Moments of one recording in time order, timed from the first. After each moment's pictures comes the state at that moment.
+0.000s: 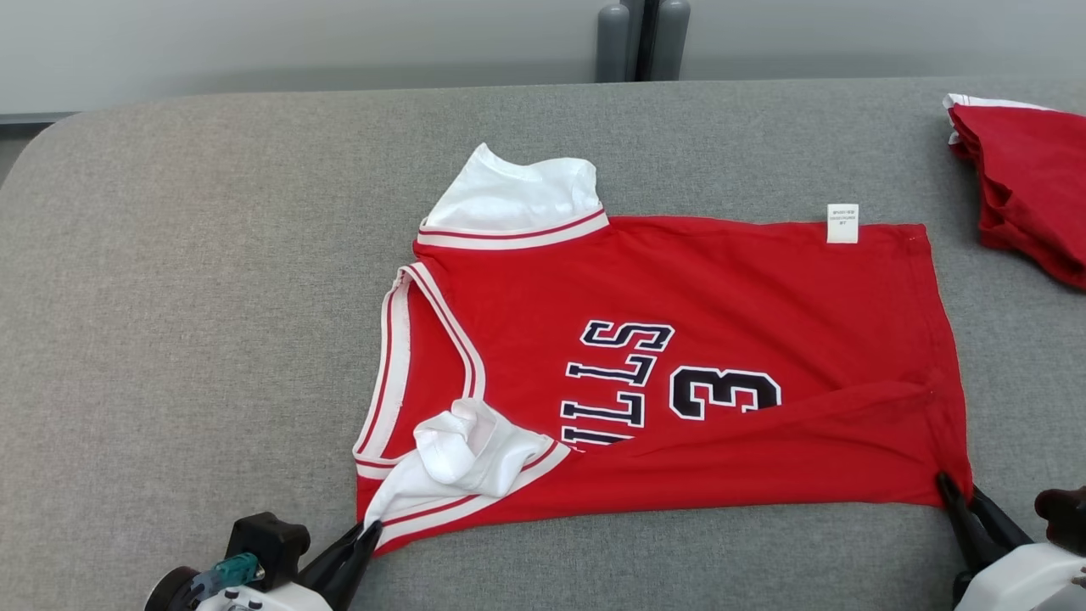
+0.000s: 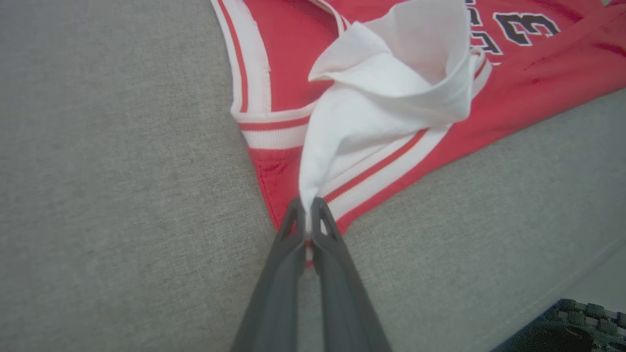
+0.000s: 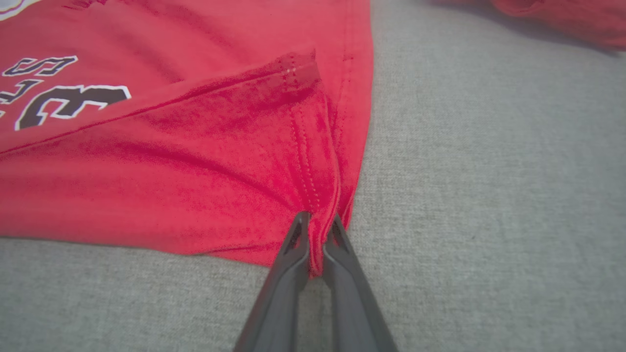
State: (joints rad) left arm -0.11 0.57 -0.74 0.08 -0.73 0.11 0.00; right arm -0.11 -0.44 0.36 0.53 0.61 0.13 -0.23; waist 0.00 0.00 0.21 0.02
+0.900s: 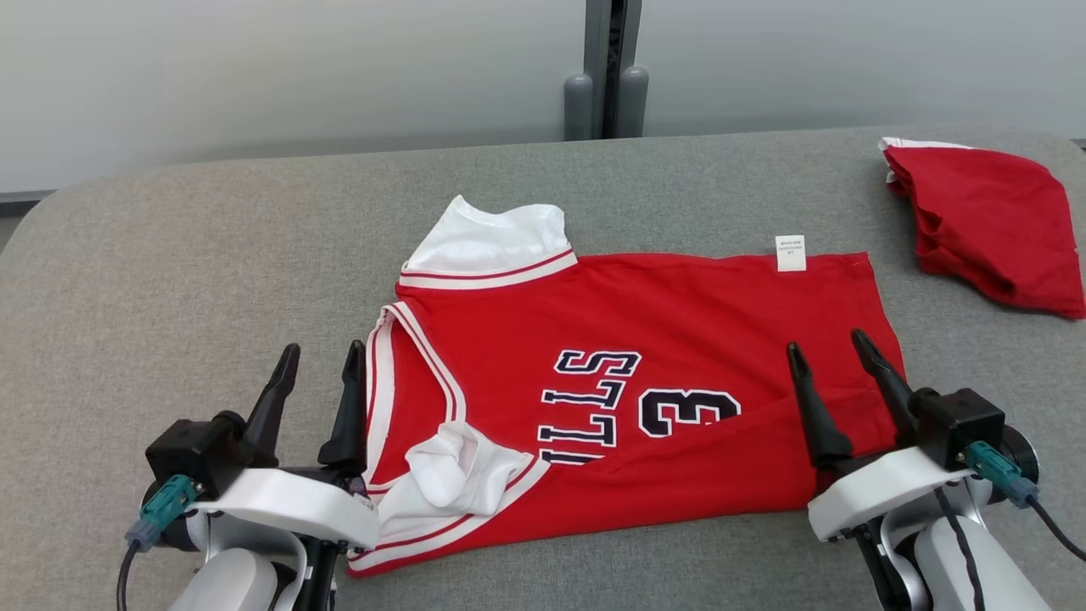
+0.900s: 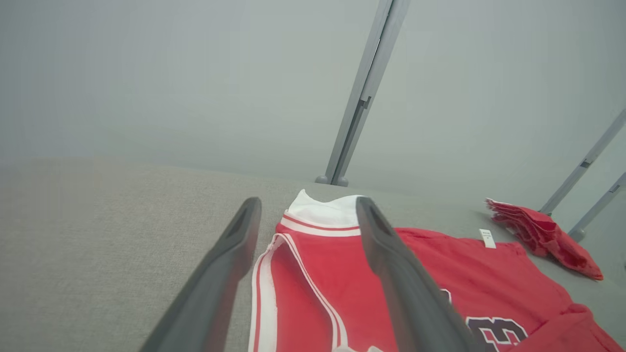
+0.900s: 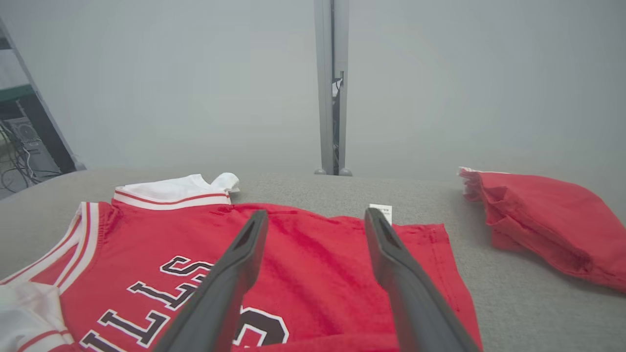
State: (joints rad) left arm -0.20 0.33 -0.47 0.12 -0.74 0.21 -0.26; right arm -0.26 -0.15 0.23 0.39 0.26 0.13 -0.26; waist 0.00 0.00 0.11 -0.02
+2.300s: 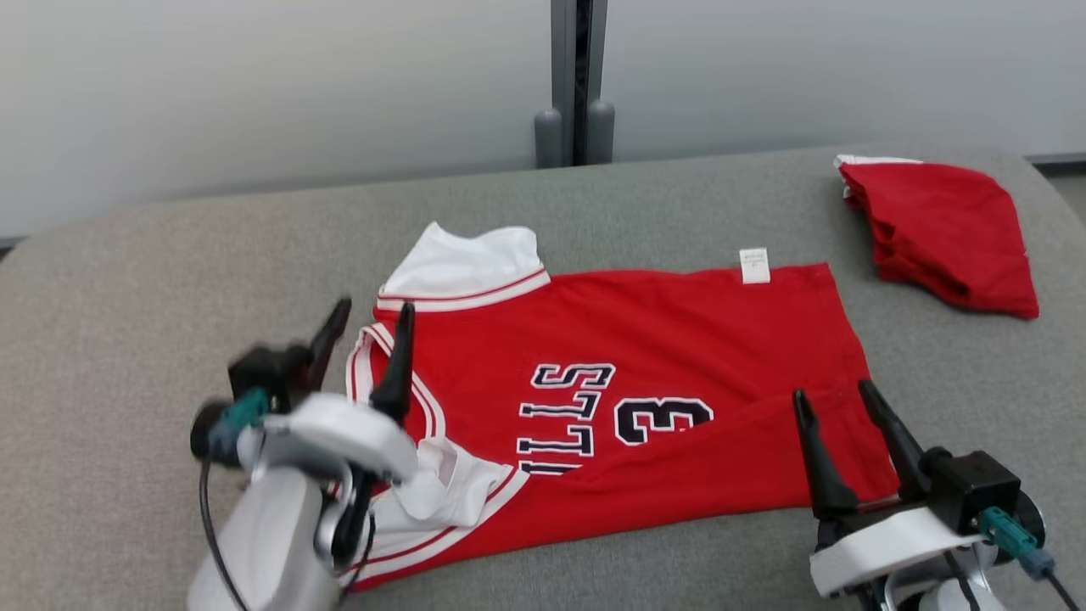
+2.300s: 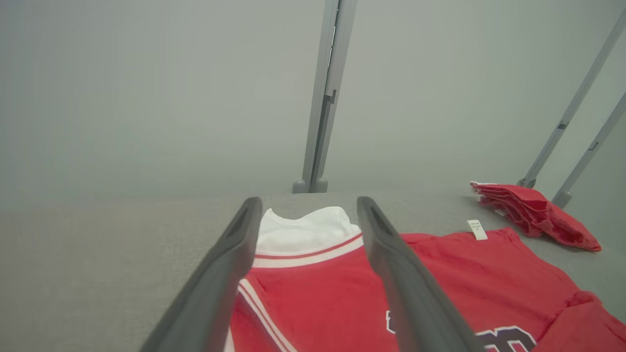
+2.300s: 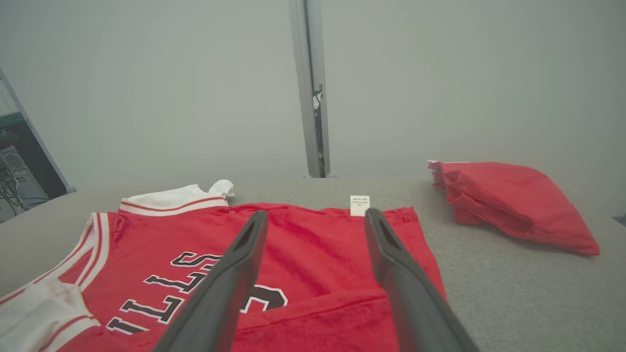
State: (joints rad) left arm -0.31 0.06 -0.22 0.47 -0.35 -0.05 -0.22; right arm -0.08 -0.10 0.18 0.24 0.24 0.13 -0.26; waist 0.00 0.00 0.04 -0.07
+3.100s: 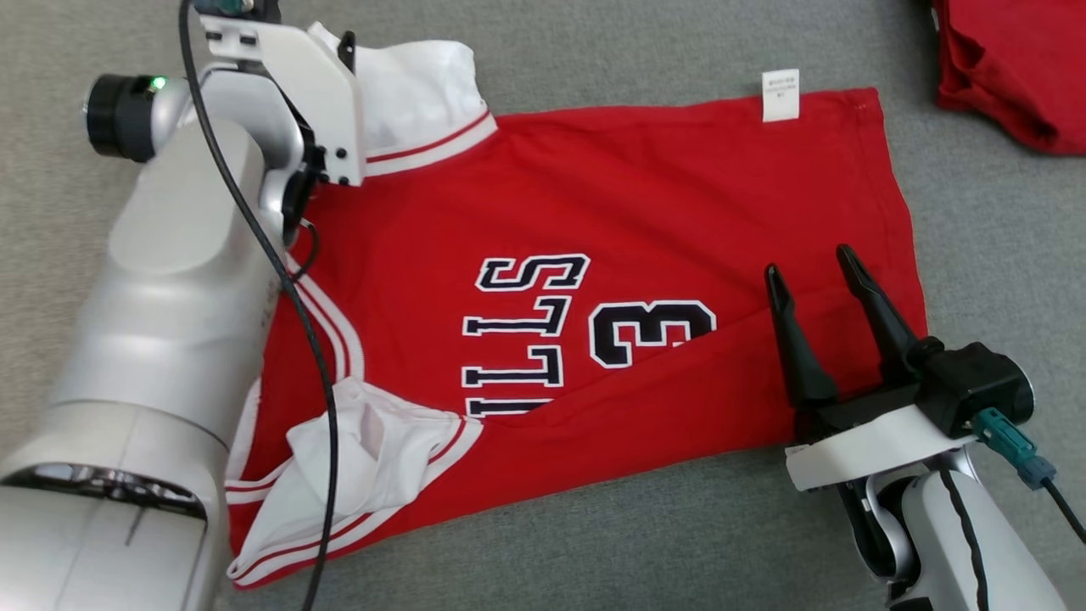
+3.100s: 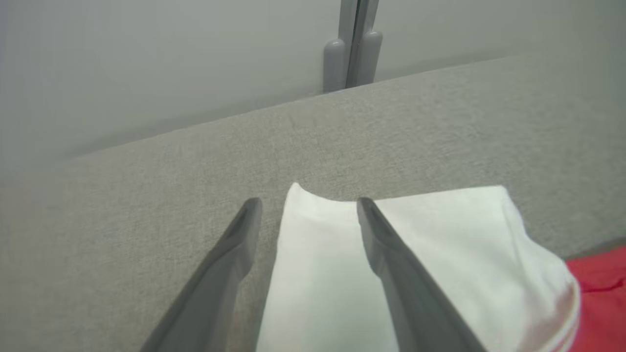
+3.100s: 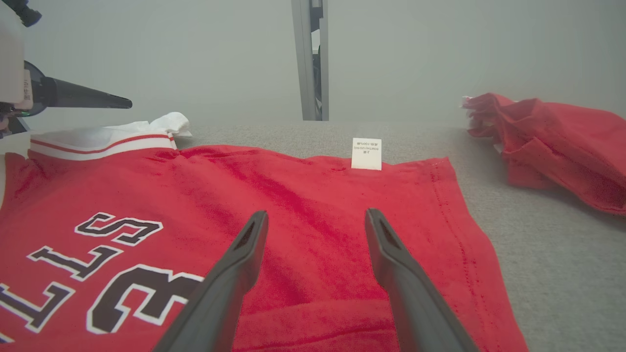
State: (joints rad) left arm -1.17 0.06 -0.33 1.09 -0.30 0.01 0.17; right arm -0.30 -0.10 0.23 0.18 0.21 0.13 -0.26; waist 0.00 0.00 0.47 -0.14
